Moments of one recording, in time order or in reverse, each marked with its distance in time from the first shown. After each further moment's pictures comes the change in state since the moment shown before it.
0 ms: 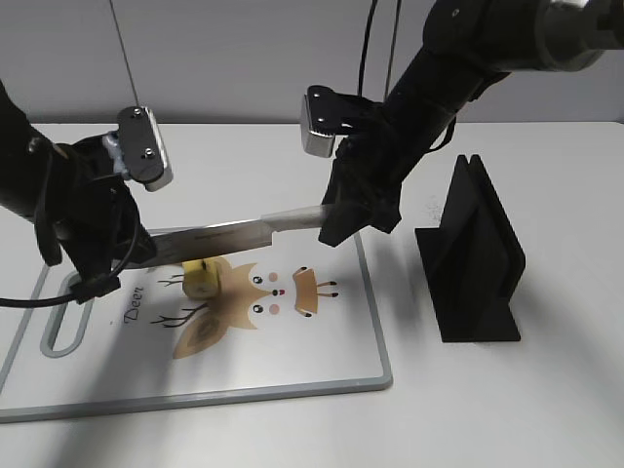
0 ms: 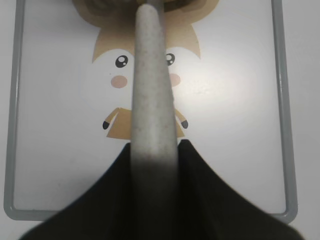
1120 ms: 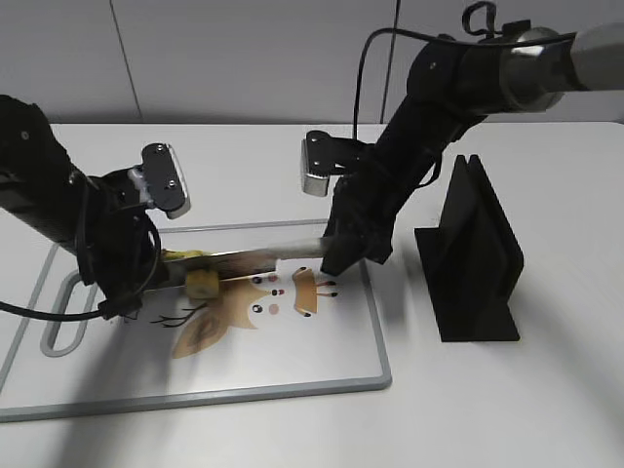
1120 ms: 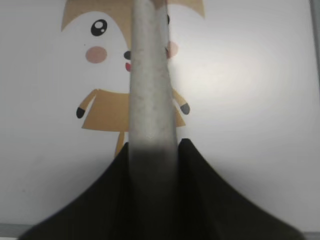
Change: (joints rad) left arm 0.000 0.157 -0.012 -0.019 -0.060 0.000; right arm 0.000 0.120 -0.002 -0.014 -0.049 -0.002
